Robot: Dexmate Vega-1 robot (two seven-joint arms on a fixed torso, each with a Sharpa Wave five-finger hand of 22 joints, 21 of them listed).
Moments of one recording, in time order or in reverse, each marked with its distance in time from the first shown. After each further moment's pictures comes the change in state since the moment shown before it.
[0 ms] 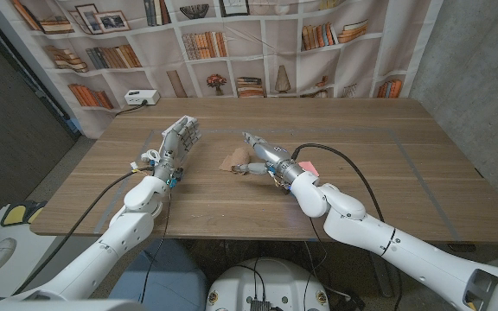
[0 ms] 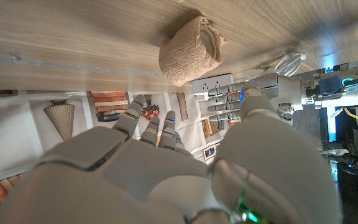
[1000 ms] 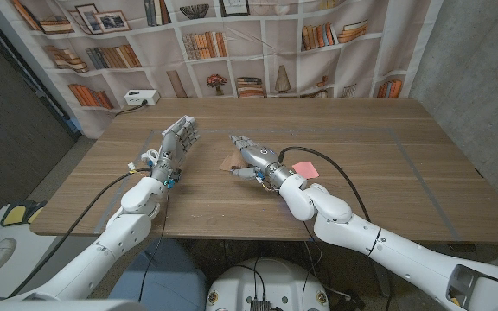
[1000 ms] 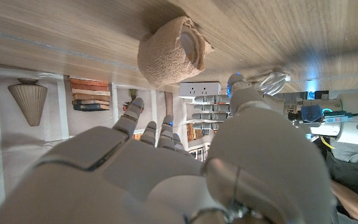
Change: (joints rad) left arm 0.010 0.014 -0.009 -0.004 -0.009 -0.009 -0.018; left_hand -0.004 0.004 0.000 0.000 0.000 -0.020 0.002 -0.008 0.000 0.000 0.000 -0.004 -0.005 0.000 0.000 -0.007 0.000 0.000 0.000 -0.011 0.000; right arm 0.038 0.063 -0.066 0.067 -0.158 0.010 0.036; right_hand 0.124 0.019 0.084 -0.009 0.074 -0.026 0.000 -0.008 0.005 -0.126 0.025 -0.003 0.033 -0.096 0.039 -0.016 0.011 -0.078 -0.002 -0.008 0.000
